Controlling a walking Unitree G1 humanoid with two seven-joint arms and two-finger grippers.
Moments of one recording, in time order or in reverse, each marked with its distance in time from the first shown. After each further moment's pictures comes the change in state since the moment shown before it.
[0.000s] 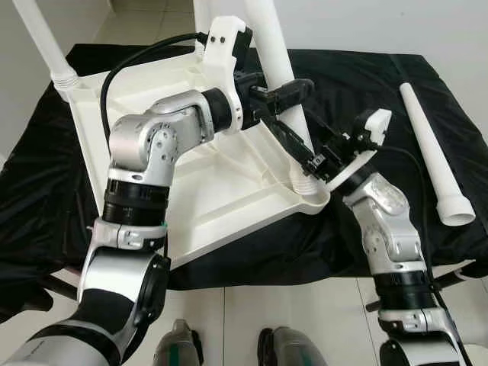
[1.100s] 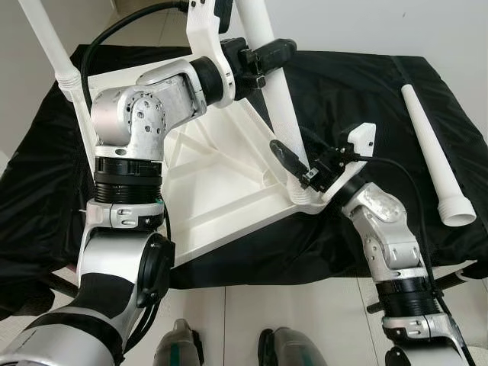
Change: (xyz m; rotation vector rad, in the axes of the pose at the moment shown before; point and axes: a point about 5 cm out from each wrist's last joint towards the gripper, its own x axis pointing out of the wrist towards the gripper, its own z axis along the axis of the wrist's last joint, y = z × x) left arm -0.004 0.001 0.028 -0.043 -0.101 0.062; right arm 0.005 -0.010 -0.010 -0.053 0.137 -0.081
